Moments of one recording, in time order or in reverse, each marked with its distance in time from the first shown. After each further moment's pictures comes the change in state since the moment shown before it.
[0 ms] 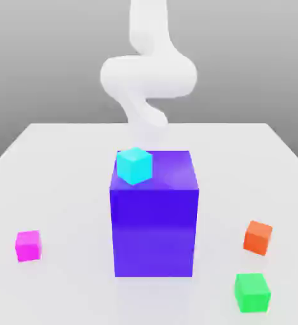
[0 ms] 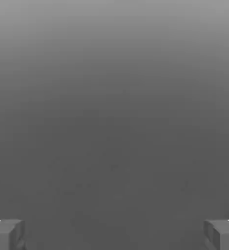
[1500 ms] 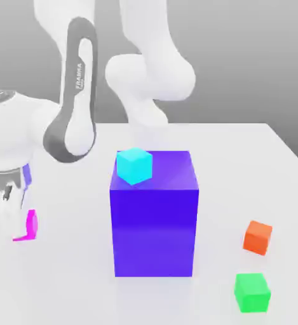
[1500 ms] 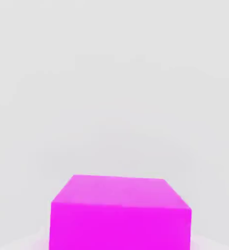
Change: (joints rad) arm -0.425 0.866 -0.133 -0.304 0.061 0.456 0.388
